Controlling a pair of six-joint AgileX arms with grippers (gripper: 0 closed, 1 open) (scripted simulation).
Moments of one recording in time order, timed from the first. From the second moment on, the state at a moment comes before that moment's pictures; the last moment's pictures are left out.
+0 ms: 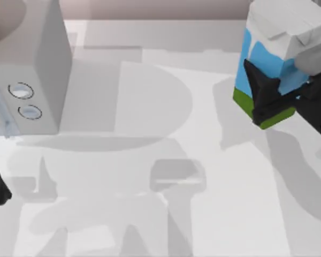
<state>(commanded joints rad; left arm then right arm) 0.00 0.00 0.00 0.00 0.00 0.00 0.41 1.37 0.49 0.85 -0.09 0.02</state>
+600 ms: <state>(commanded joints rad) 0.00 0.00 0.00 0.00 0.00 0.00 0.60 1.96 0.71 1.24 -0.14 0.01</state>
